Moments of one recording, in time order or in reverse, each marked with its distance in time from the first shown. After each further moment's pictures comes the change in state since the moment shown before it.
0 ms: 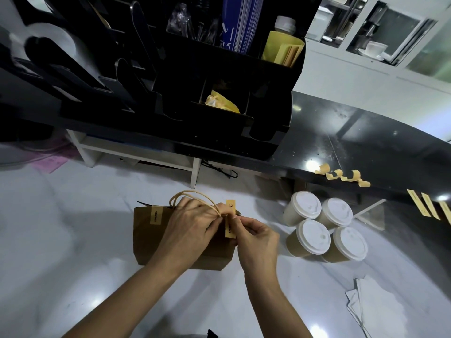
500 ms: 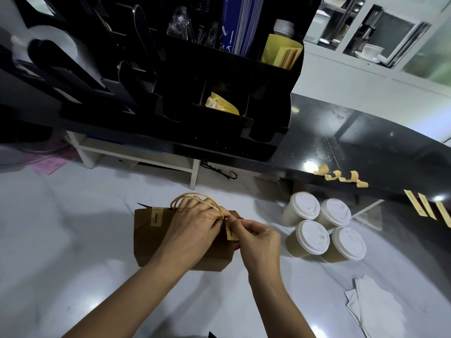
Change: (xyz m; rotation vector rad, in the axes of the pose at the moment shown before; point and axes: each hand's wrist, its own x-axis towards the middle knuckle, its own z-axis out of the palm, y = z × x) left_hand 0.010 0.005 -0.003 0.099 -0.165 -0.055; right_hand 0.001 -0.001 -0.005 -0.085 -0.028 0.036
